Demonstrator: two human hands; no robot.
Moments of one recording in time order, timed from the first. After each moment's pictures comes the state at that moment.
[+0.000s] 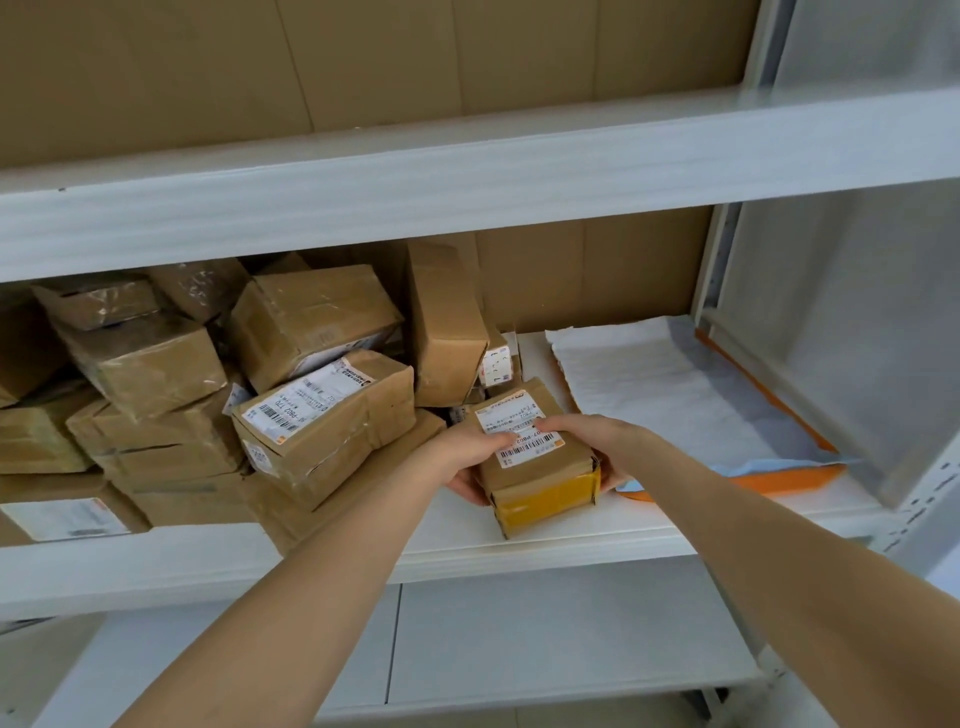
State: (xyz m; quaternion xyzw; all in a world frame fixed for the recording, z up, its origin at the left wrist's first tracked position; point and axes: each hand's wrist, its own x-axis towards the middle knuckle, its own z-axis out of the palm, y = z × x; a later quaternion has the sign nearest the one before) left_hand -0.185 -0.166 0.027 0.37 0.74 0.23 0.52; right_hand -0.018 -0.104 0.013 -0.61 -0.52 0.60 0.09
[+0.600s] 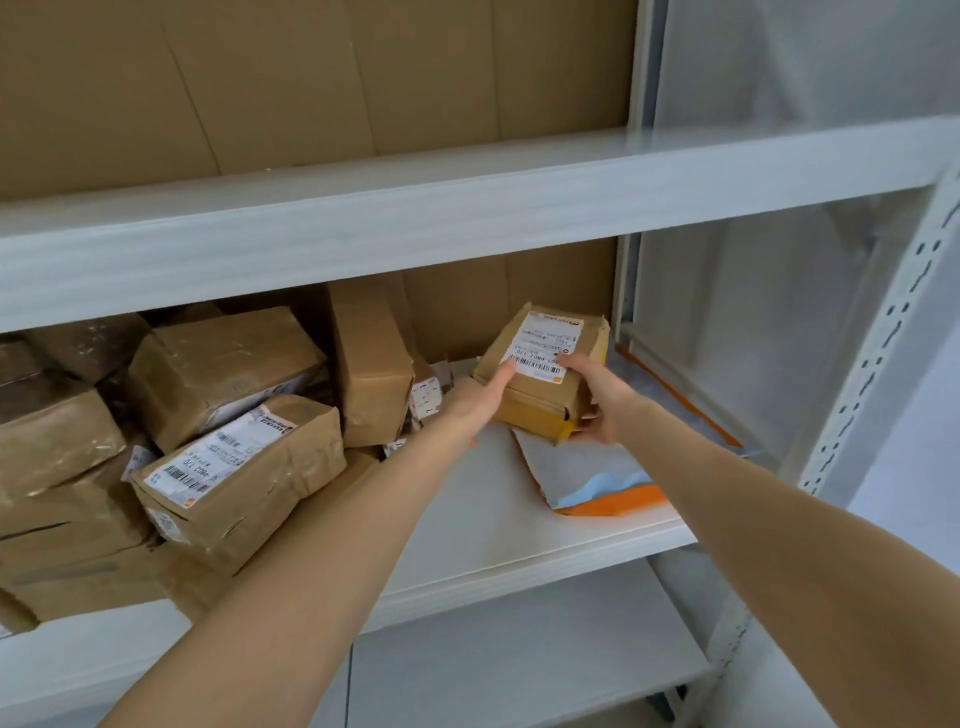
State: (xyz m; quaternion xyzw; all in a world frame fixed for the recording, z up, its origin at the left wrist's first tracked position) left_hand -0.105 -0.116 0.076 0.45 0.73 0.33 0.40; right_hand 0.051 -0.085 0.064 -0.56 -0.33 0.65 0.41
